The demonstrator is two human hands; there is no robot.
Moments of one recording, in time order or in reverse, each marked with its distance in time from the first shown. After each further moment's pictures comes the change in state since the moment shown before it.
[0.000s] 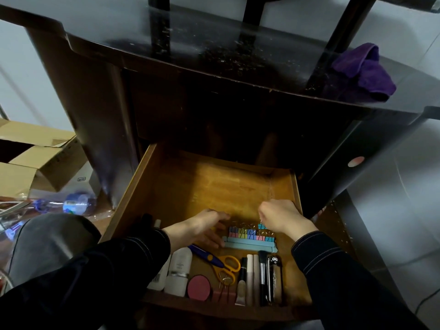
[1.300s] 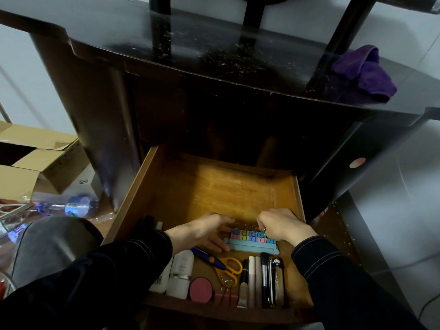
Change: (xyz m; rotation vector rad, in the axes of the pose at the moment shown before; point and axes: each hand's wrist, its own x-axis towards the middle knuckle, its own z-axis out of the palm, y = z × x) left_hand -0.011 0.005 0.003 0.012 -0.081 -0.022; right_hand 0.001 -0.002 0.011 0.051 -0.132 -0.046
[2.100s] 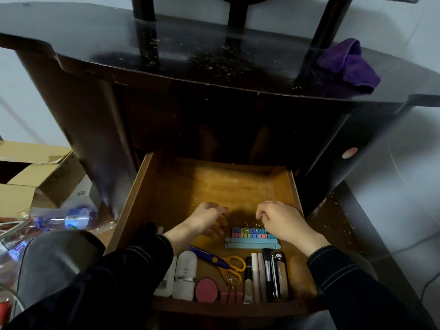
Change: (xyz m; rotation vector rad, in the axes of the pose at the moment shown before) left_hand 0.002 0.010 -0.012 0.119 0.192 0.162; right_hand -0.029 -0.003 0.009 0.365 0.389 0.038
